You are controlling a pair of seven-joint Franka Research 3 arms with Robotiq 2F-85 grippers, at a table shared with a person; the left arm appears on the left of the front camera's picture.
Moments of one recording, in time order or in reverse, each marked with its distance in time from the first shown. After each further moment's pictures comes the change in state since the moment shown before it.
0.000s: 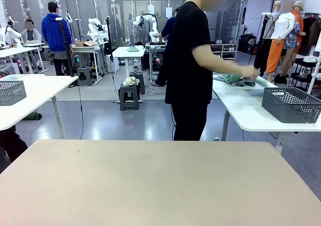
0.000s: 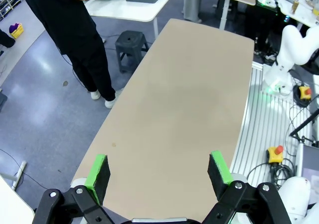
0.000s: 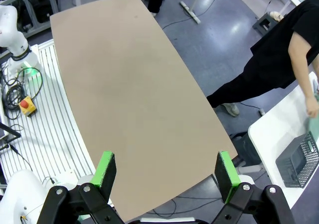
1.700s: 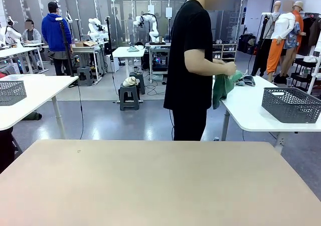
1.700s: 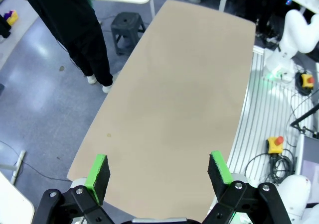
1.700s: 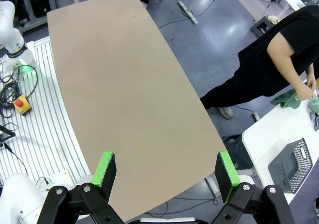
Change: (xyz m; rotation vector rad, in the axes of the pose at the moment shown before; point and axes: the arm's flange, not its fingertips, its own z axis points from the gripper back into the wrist) left arm 0.022 -0.015 -0.035 -0.006 0.106 -0.007; right arm 0.022 0.006 -0.009 -0.020 0.011 0.039
